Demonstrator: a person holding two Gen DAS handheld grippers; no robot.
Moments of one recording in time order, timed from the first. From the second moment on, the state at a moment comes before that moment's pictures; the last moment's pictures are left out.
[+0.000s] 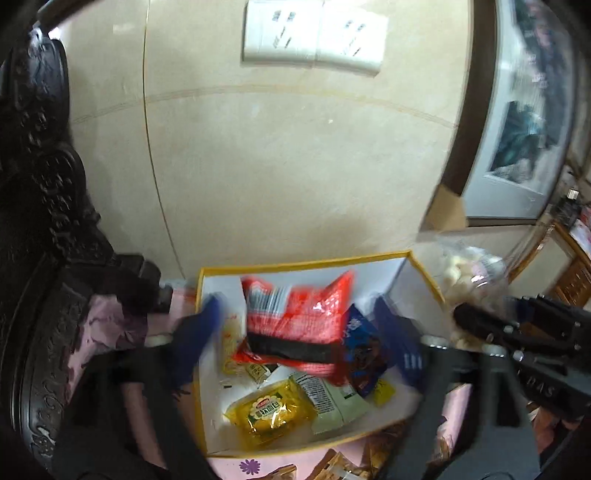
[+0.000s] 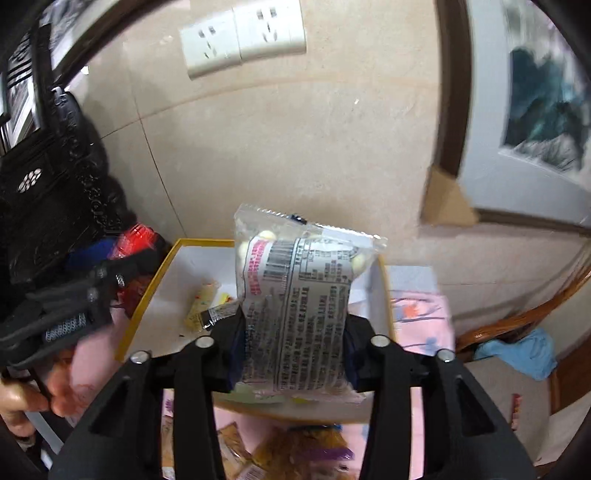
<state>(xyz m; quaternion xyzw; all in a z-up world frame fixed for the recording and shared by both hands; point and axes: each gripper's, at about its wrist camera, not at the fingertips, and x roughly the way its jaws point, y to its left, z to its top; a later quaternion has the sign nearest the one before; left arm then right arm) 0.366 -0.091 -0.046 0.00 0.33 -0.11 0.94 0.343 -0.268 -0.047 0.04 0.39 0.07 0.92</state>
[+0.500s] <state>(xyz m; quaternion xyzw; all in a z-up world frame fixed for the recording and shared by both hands) 0.253 -0.037 -0.084 -0.01 0.31 -0.09 0.95 0.230 -0.286 -0.102 0.08 0.43 0.10 0.89</state>
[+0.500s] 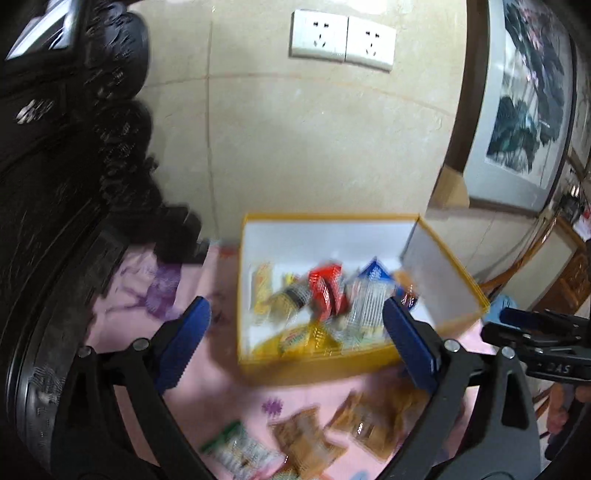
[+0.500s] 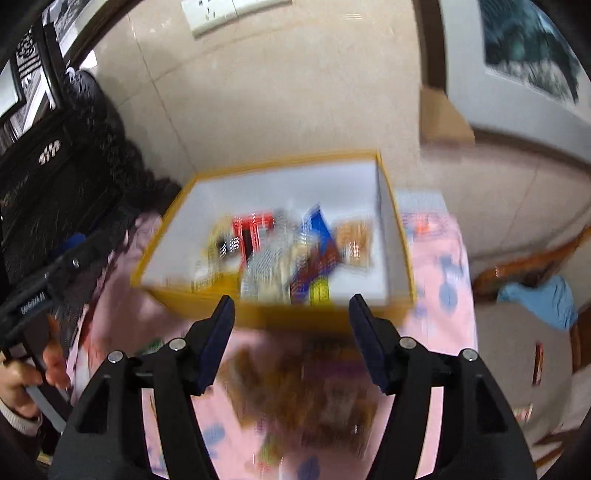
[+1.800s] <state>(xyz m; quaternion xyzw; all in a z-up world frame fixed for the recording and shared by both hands) 0.151 -0.052 -0.234 0.11 0.41 -0.19 0.89 0.163 -0.235 -0.236 0.05 0.55 0.06 0.83</state>
